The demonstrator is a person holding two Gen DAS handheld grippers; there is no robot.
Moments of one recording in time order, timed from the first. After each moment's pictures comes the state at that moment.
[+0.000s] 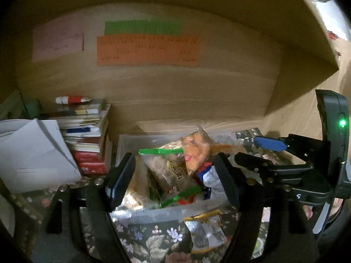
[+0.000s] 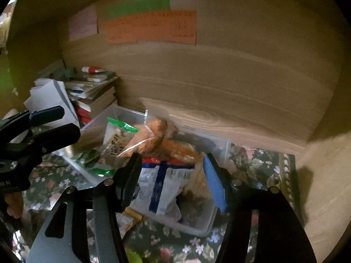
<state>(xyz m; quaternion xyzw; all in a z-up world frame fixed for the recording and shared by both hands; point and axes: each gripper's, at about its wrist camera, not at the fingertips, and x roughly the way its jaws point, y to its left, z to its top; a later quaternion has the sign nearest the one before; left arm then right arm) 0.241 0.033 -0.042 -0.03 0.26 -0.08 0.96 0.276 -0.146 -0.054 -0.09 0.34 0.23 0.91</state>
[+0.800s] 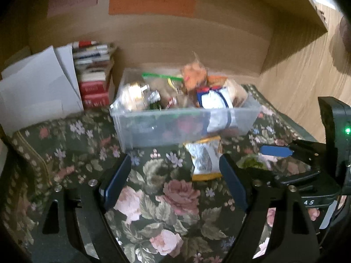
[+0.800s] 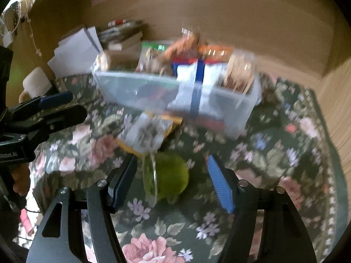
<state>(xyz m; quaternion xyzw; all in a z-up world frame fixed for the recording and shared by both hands) 0.177 0.031 -0.115 -0.03 0.35 -0.08 0.93 0.192 -0.157 -0.132 -0.06 0.44 0.27 0.86</state>
